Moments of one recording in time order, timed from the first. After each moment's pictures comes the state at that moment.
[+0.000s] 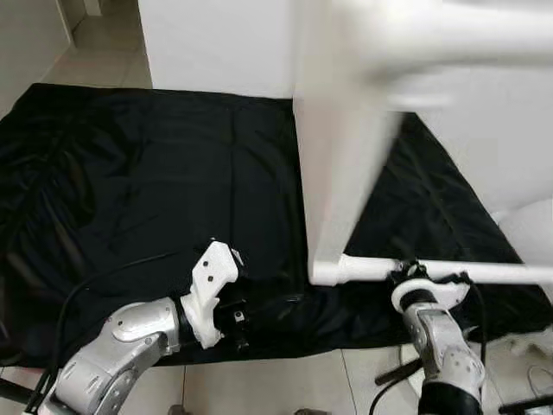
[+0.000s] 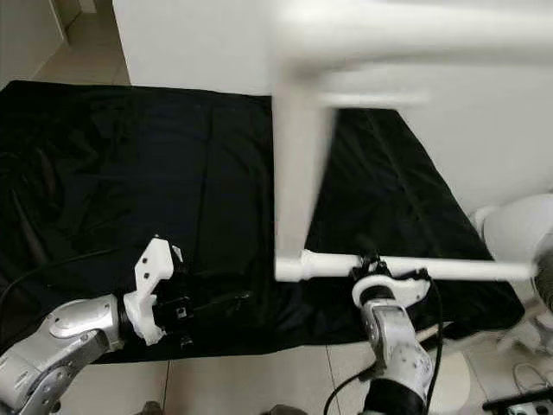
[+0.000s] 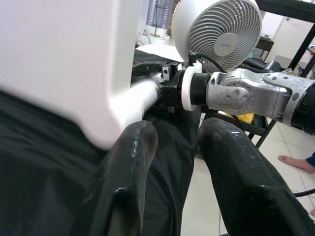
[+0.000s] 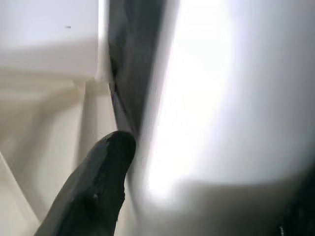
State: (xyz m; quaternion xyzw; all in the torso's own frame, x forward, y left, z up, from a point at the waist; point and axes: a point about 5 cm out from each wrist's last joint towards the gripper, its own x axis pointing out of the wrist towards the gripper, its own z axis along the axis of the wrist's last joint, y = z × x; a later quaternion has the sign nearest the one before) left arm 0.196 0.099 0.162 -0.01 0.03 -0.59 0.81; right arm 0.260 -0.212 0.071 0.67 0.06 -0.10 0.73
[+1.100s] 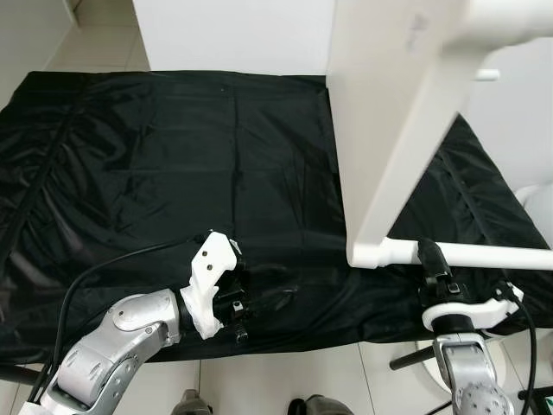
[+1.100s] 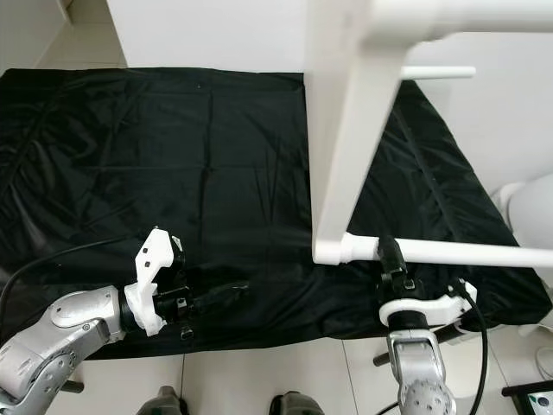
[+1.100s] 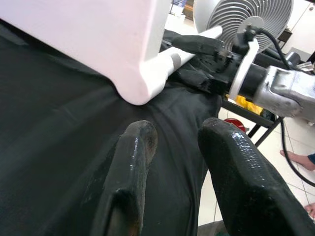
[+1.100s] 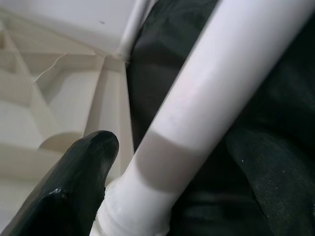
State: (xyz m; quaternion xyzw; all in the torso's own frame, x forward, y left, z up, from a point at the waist) left arm 0.207 0.102 0.161 -0.01 0.04 -0.58 0.81; right arm 0.205 -0.233 0.088 0.51 -0.06 -0.06 0.85
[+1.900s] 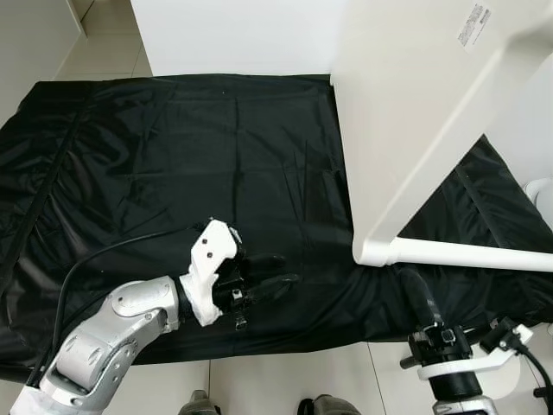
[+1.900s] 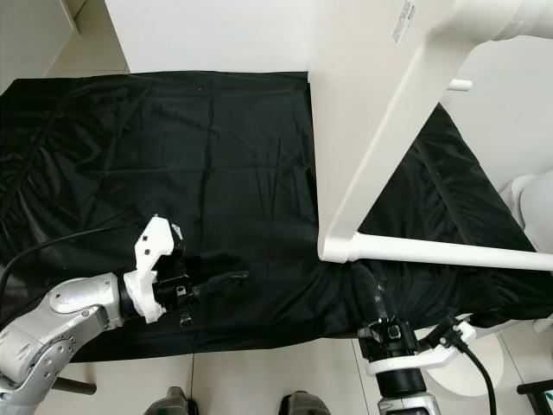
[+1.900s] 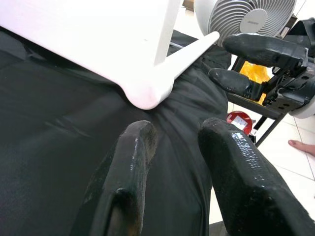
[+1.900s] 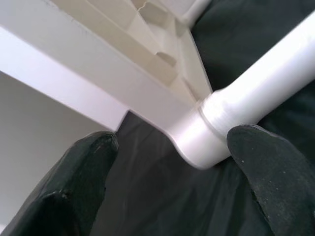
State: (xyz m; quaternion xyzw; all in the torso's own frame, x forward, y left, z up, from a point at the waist) left arm 0.217 0.100 0.172 0.00 0.03 -0.58 0.81; right arm 0.148 -0.190 0.130 0.42 -0.09 0.05 0.90
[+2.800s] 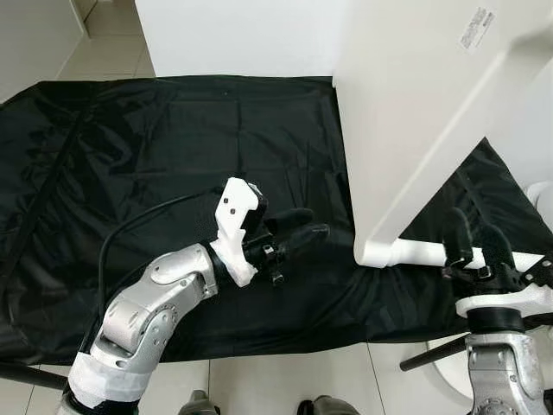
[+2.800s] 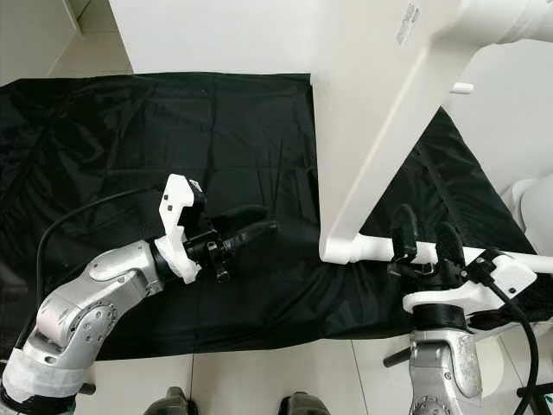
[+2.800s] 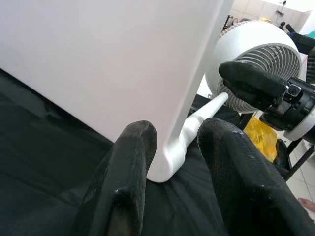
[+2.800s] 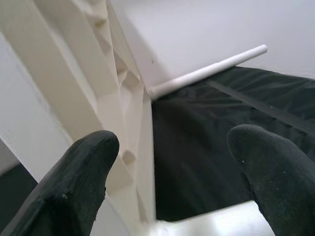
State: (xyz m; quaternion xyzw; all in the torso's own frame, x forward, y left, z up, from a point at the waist) left arm 0.245 0.071 0.197 -0.08 -0.03 -0.55 0.83; right arm 0.183 -0.223 0.178 0.17 -0.16 -0.05 0.97
